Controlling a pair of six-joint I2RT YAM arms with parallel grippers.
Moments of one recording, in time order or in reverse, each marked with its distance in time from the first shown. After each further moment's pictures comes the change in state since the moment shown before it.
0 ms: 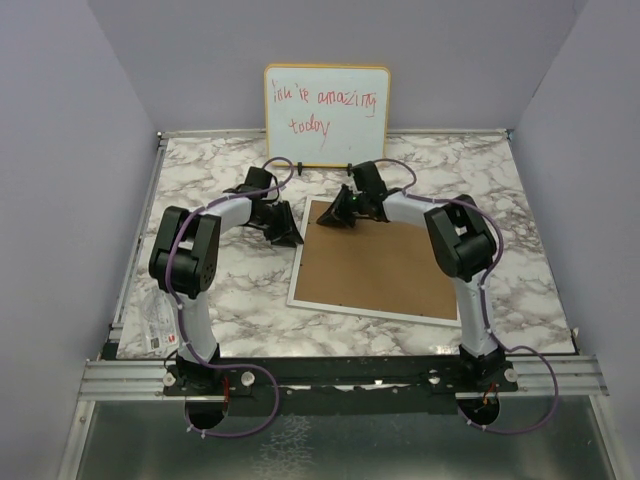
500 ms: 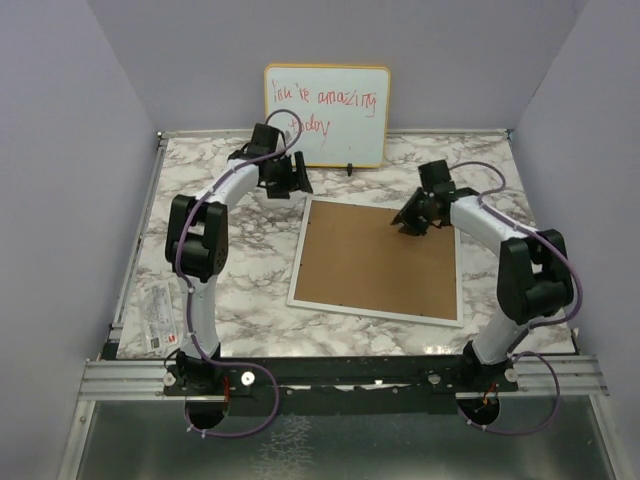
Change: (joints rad) left arm 0.001 0.141 0.426 -0.097 -0.139 0.079; right arm -0.196 -0.480 -0.288 -0.380 0.343 -0.089
